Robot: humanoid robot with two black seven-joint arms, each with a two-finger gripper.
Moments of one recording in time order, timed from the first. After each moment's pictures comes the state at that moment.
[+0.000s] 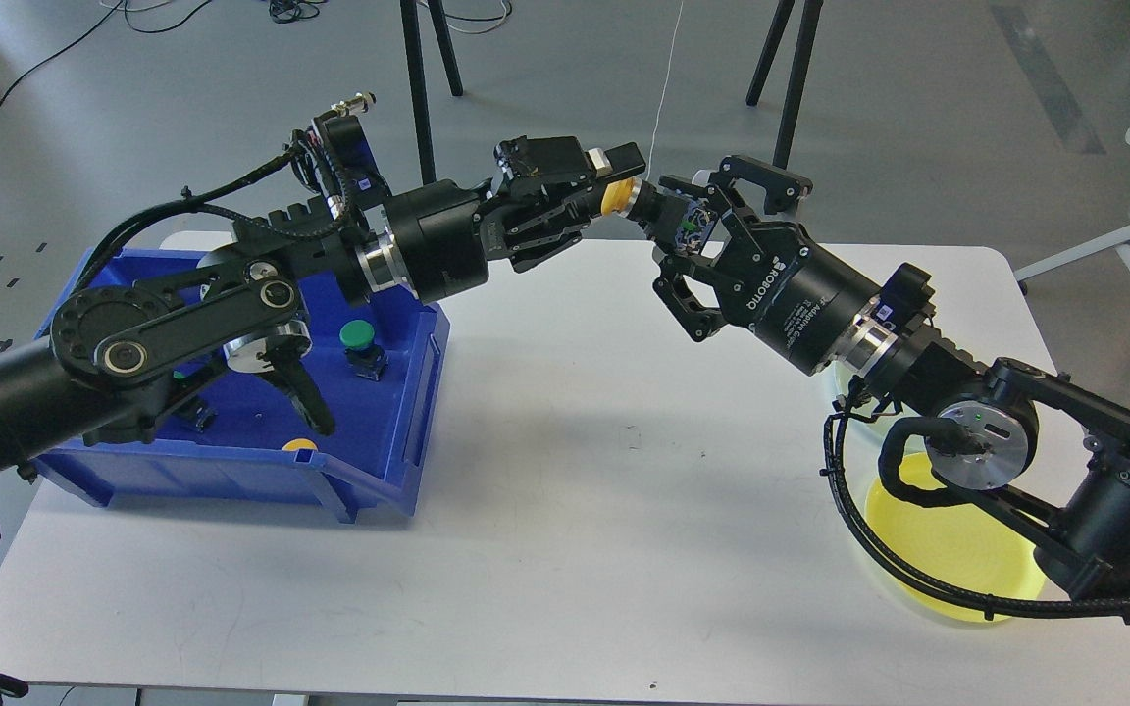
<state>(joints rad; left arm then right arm) -1.04 0.42 -0.26 -1.19 0.63 -0.33 -0.49 0.67 -0.53 0.55 1.54 -0.03 0.14 0.24</state>
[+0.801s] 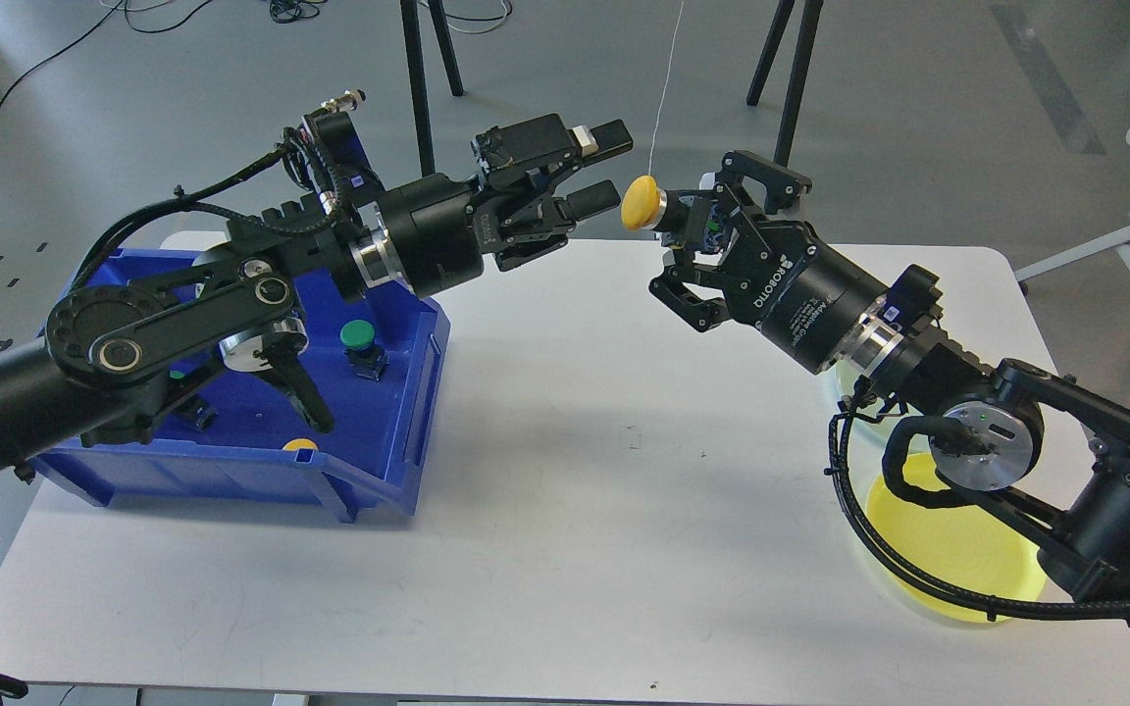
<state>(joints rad) -1.04 0.42 -0.27 -1.18 0.62 -0.33 -0.49 0.65 -0.54 0.58 1.55 -0.03 0.14 0.24</state>
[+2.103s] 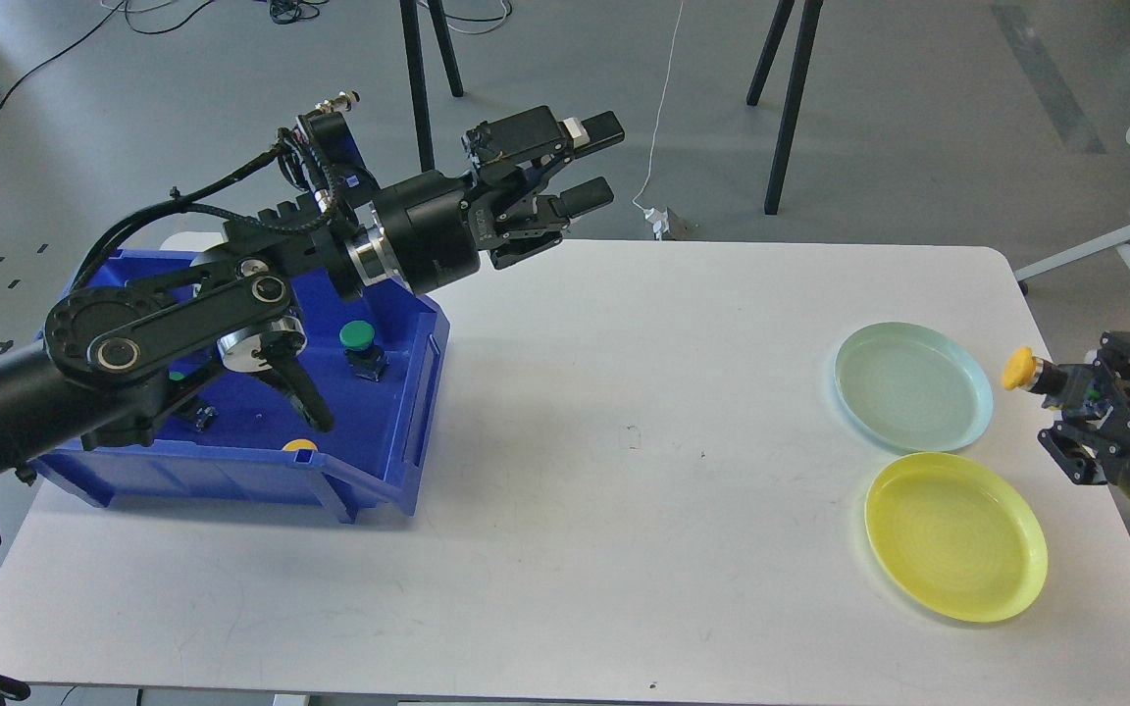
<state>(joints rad) -1.03 0.43 -0.28 -1.17 0.58 -0.33 -0.49 -0.16 -1.00 1.00 1.58 -0.28 -0.15 0.31</state>
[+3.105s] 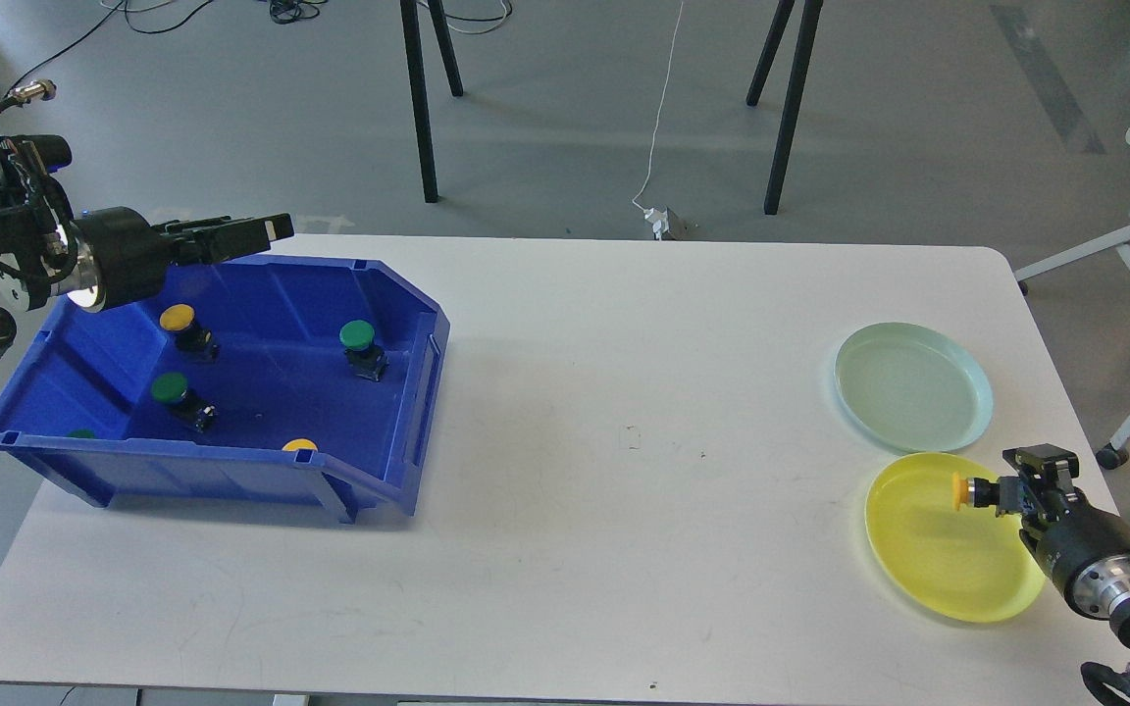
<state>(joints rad) -1.06 0.79 -0.02 -0.87 1.20 -0.18 -0.49 0.07 -0.82 0.62 1.40 -0.52 -0.44 0.25</state>
